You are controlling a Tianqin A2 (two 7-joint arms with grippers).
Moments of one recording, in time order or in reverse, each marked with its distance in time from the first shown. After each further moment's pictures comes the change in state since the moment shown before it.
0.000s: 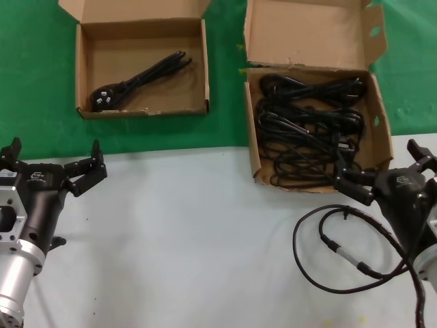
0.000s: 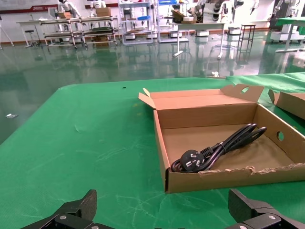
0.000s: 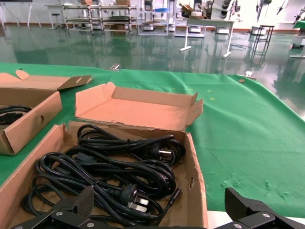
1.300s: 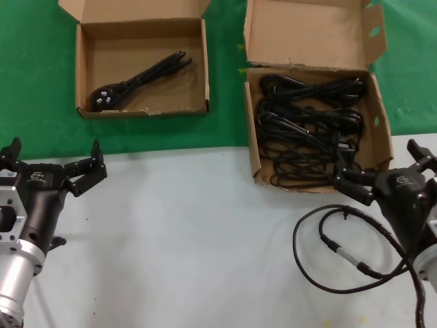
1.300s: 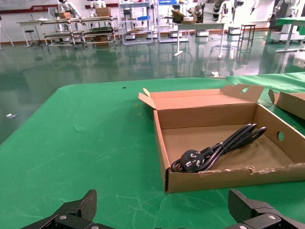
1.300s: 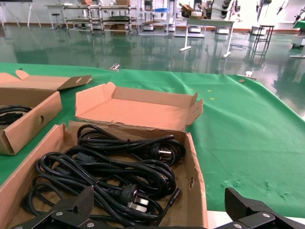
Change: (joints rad) left arm 0.000 0.000 0.000 0.000 0.000 0.000 0.000; right arm 0.000 0.000 0.000 0.000 0.000 0.000 0.000
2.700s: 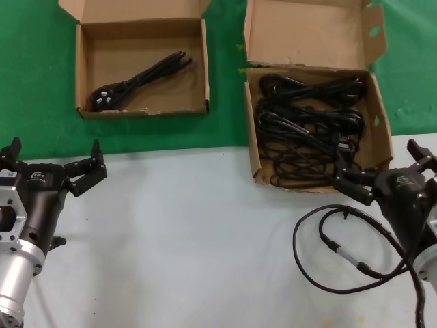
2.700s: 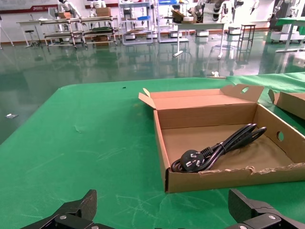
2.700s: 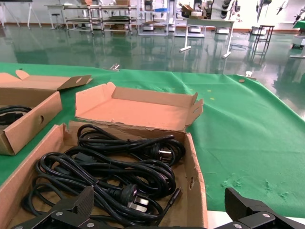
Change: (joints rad) left arm 0.000 0.000 0.000 0.000 0.000 0.000 0.000; right arm 0.000 0.000 0.000 0.000 0.000 0.000 0.000
